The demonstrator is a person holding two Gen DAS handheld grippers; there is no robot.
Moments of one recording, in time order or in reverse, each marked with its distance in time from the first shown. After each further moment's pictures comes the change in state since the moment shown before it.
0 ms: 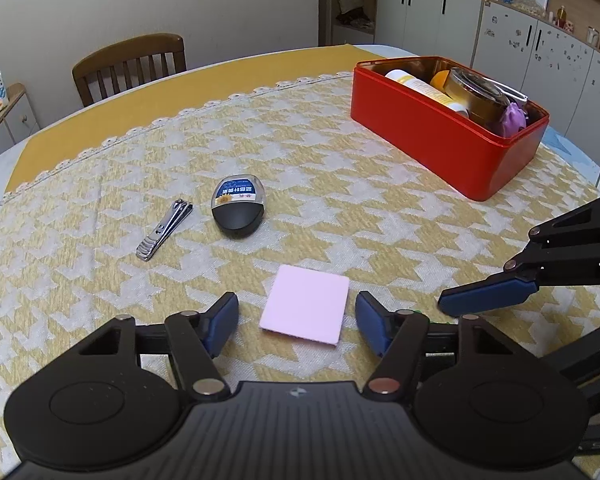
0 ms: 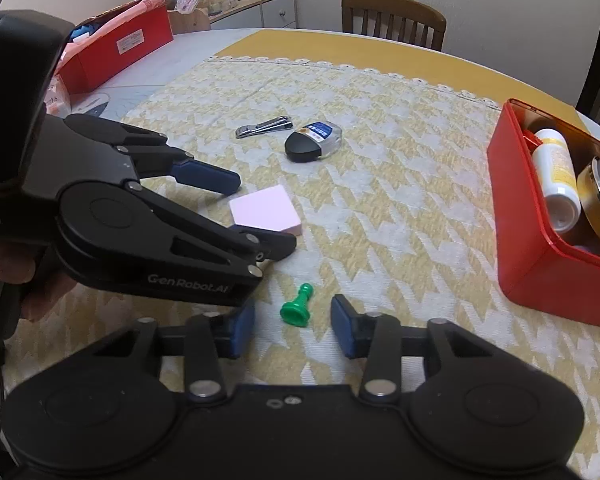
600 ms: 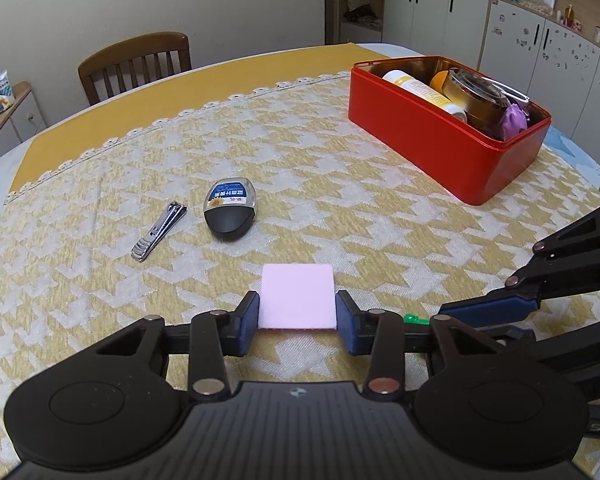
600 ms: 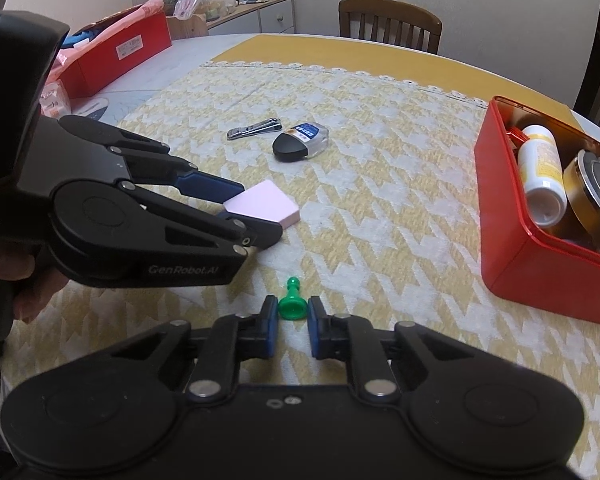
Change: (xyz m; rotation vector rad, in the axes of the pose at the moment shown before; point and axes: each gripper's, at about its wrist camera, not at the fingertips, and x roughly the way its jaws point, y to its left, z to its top) left arm -0.002 -0.012 0.004 -0.015 0.013 0.025; right arm -0.010 -0.013 -0.008 0.004 -0.018 0.013
